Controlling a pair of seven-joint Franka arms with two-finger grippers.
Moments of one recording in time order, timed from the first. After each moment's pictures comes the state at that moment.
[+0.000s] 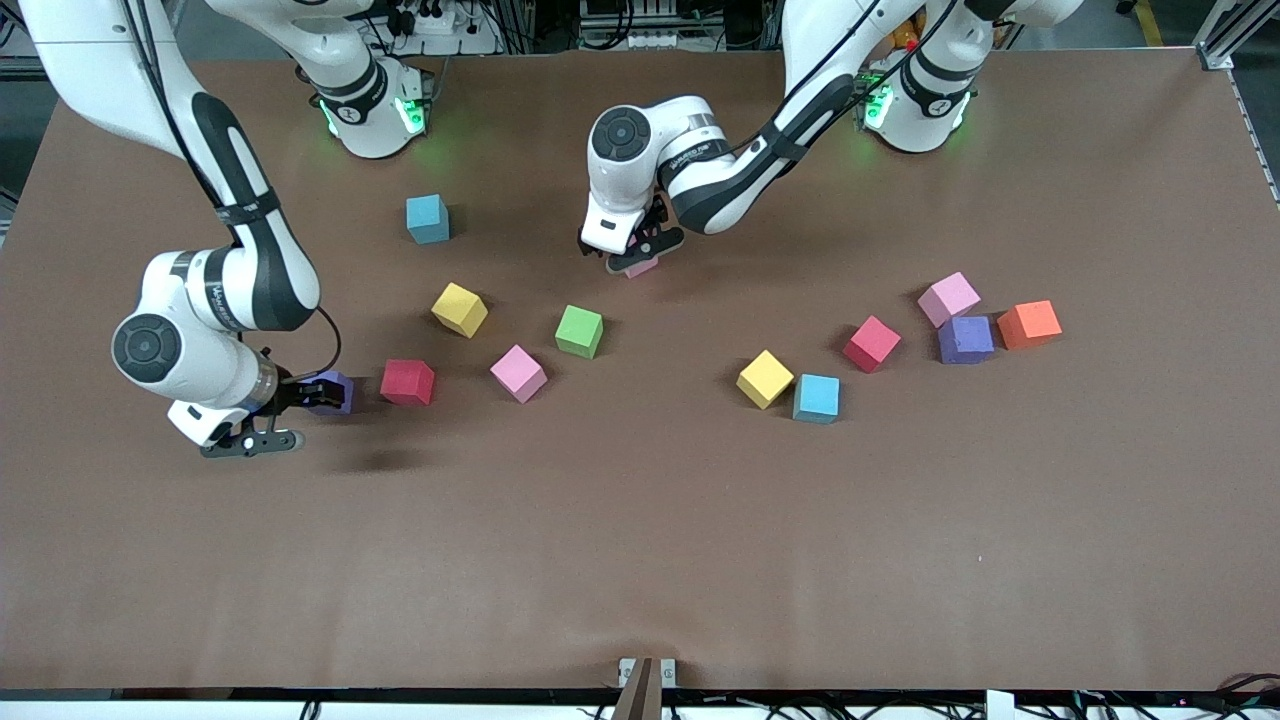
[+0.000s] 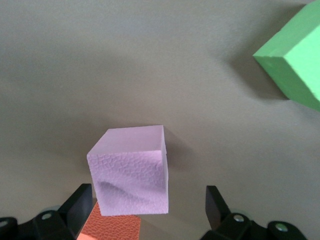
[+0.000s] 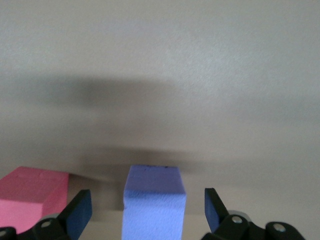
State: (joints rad) left arm -0.53 0.63 -0.56 -1.84 0.22 2.33 -1.62; right arm 0.03 0.44 -0.02 -1.94 -0.05 2.31 -0.06
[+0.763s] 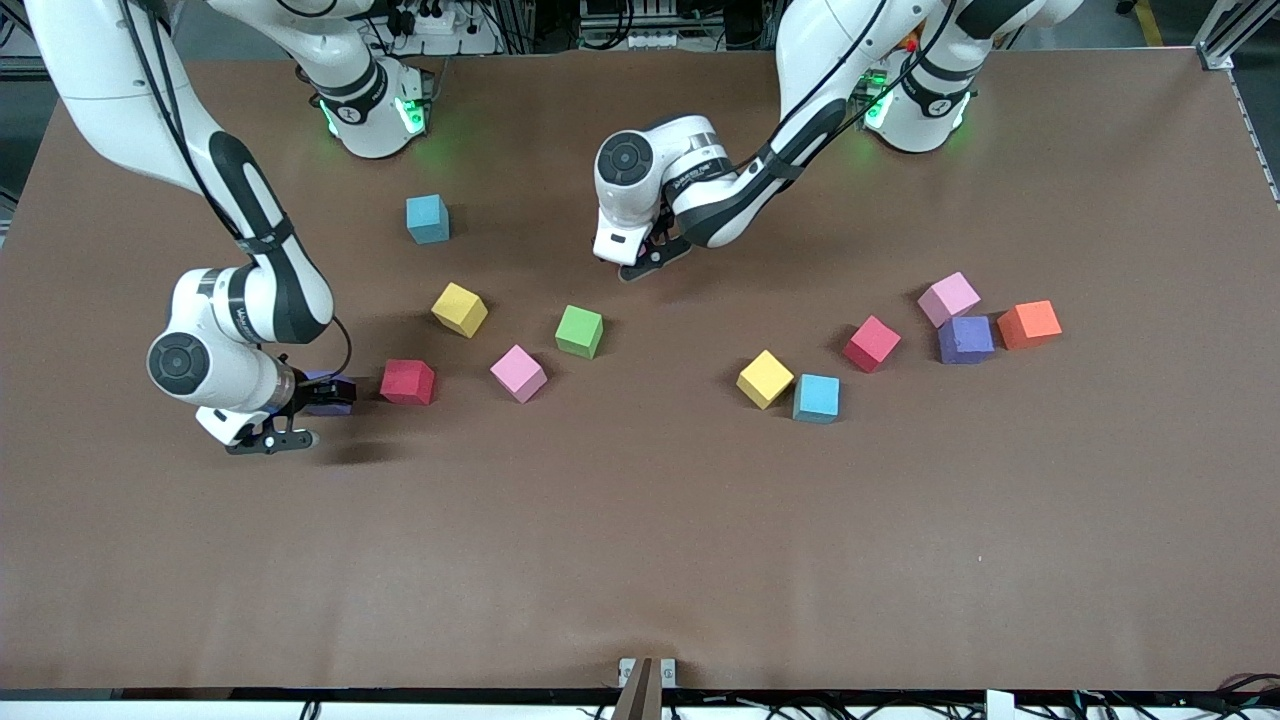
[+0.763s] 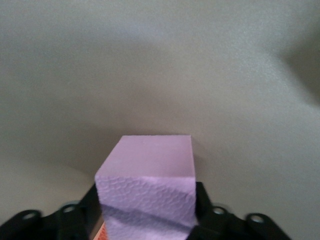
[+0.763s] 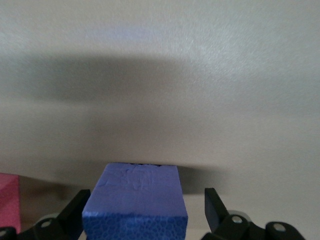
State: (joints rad) left arm -0.53 0.68 -0.55 -1.85 0.22 2.33 -1.64; right arm 0.01 0.53 -0.02 -1.99 -0.05 2.36 -0.07
